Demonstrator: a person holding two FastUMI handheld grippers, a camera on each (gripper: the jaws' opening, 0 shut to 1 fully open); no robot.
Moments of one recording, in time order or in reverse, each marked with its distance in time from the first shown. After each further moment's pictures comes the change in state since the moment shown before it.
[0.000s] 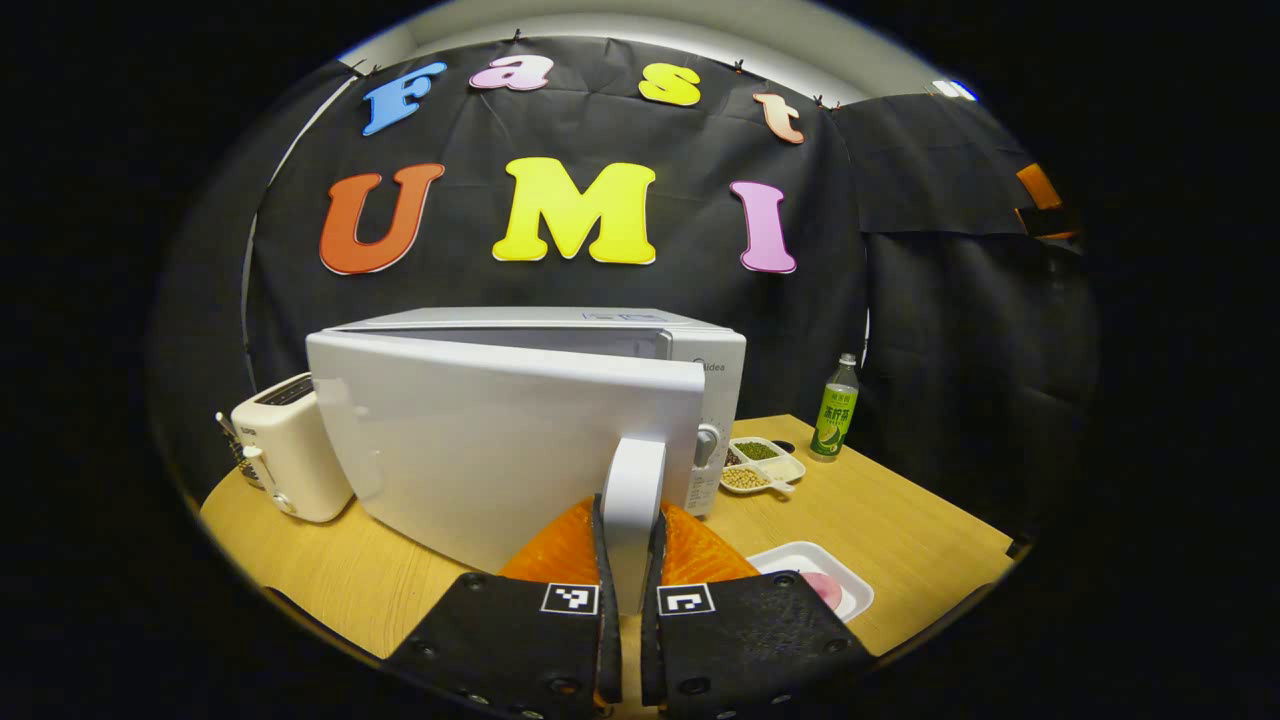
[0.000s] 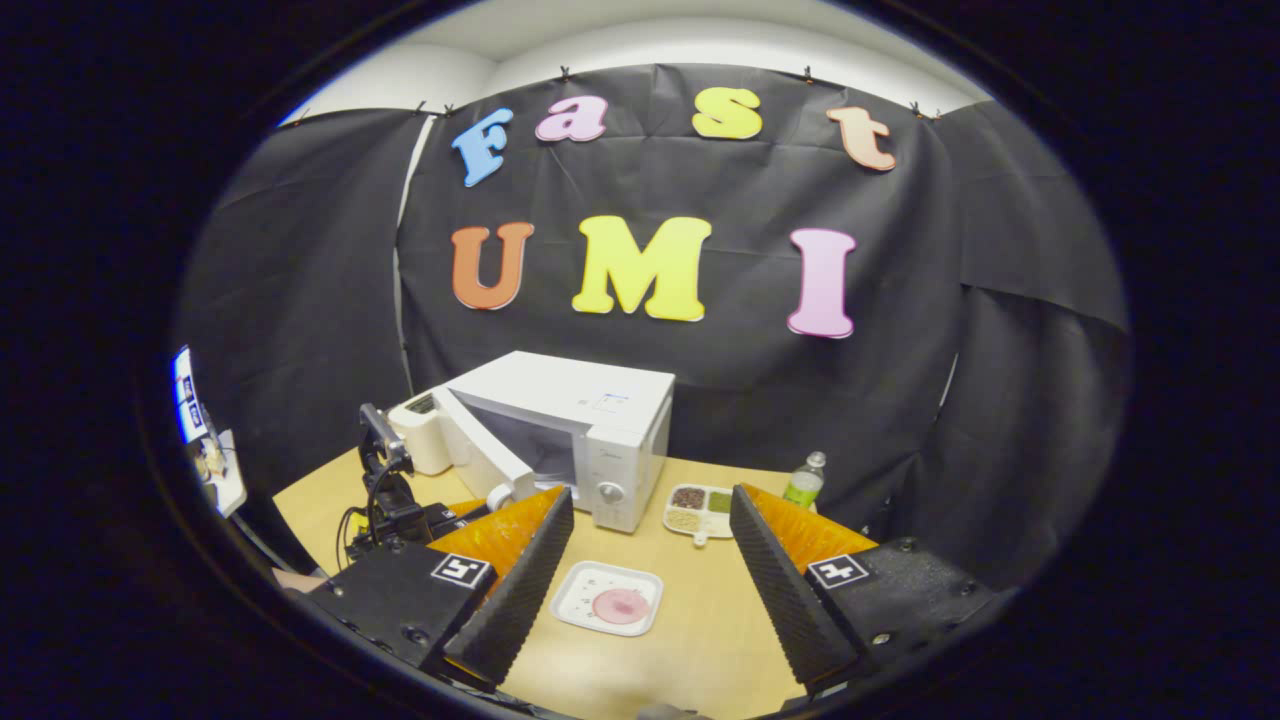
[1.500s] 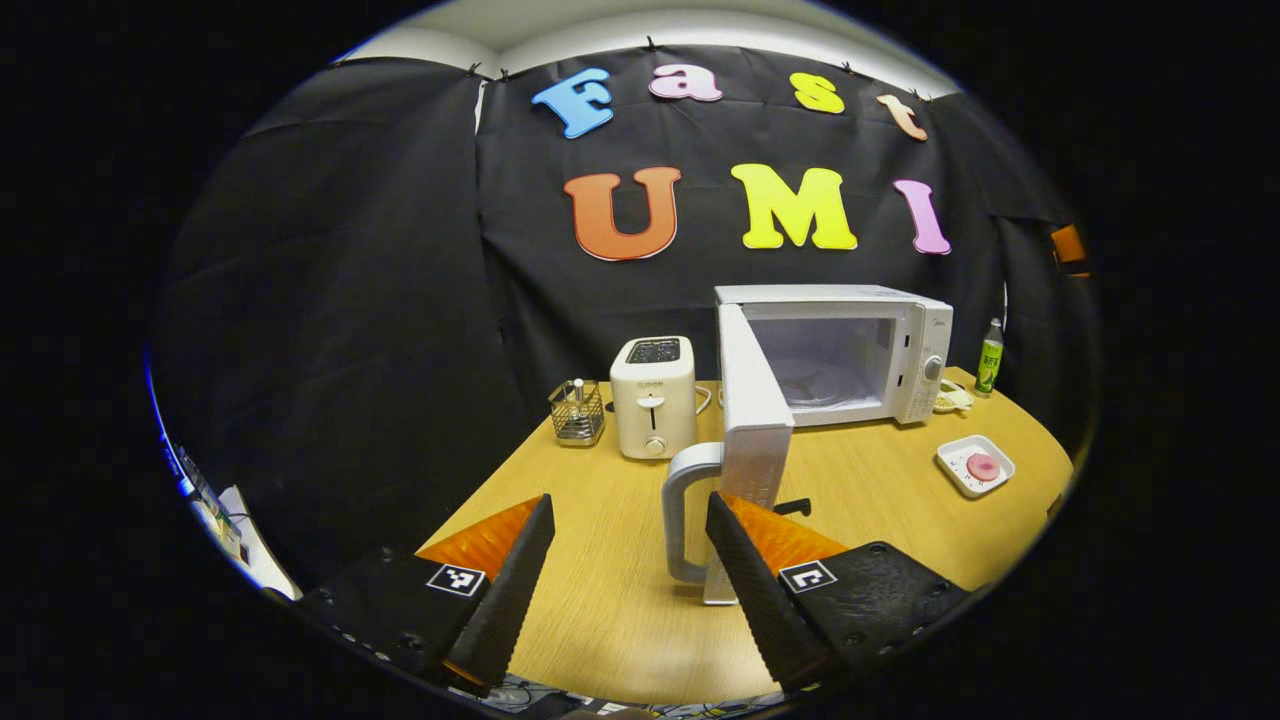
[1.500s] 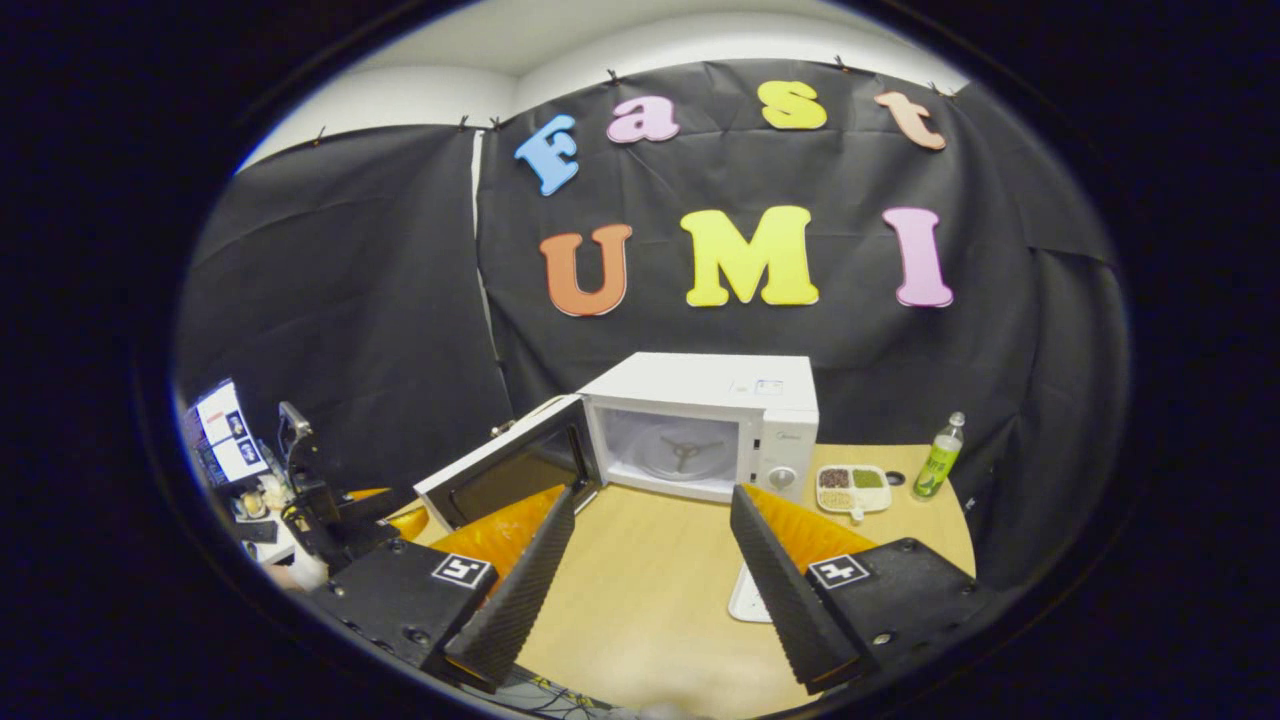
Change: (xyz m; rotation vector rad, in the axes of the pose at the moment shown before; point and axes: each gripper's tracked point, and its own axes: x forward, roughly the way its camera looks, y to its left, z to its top) left arm -0.249 0.276 -0.028 0.005 0.087 0.450; right arm 0.001 0.166 -0.019 0.121 -0.020 0.184
